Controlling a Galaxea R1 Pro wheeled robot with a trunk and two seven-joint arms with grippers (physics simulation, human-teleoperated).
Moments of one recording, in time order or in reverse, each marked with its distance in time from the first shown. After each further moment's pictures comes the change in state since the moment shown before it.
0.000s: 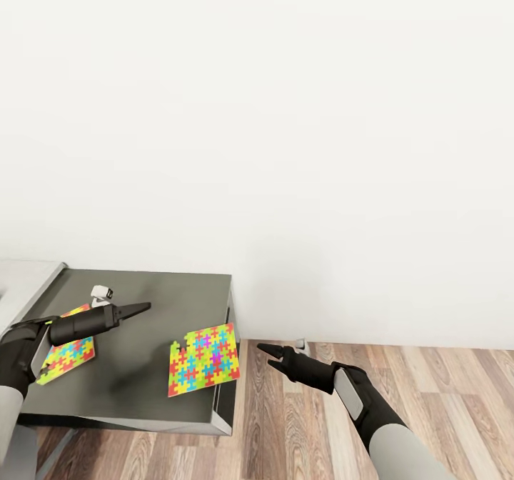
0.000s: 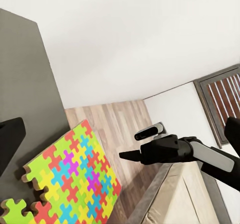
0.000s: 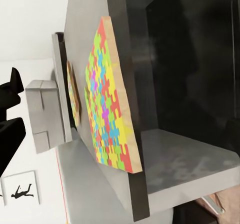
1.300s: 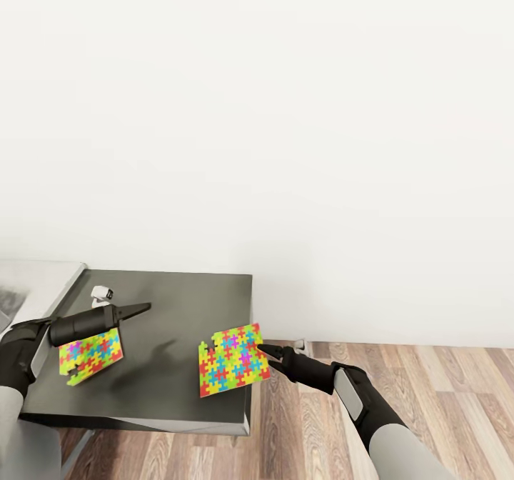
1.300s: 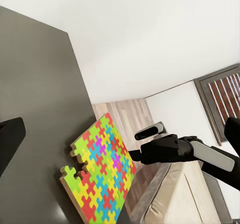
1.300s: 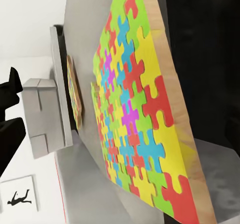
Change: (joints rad) left arm 0.001 0.000 0.000 0.000 -0.002 -0.001 0.000; right arm 0.000 0.000 0.001 0.001 0.001 0.002 -0.004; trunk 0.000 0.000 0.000
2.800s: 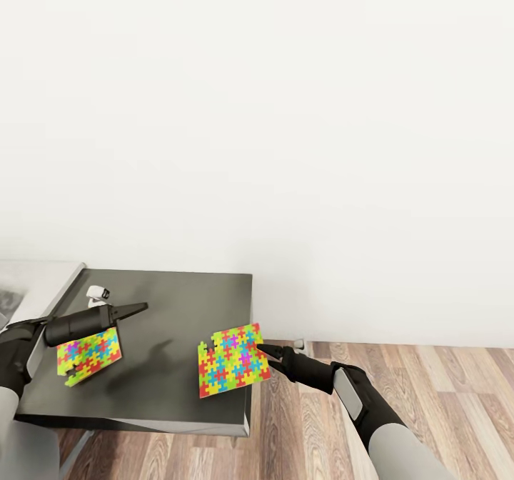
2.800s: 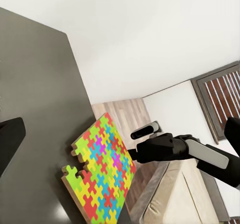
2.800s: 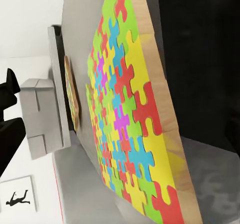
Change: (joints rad) left arm 0.000 0.014 0.000 0.000 0.002 0.001 -0.030; right arm -0.002 0.002 0.001 0.001 0.000 0.000 -0.002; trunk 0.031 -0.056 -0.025
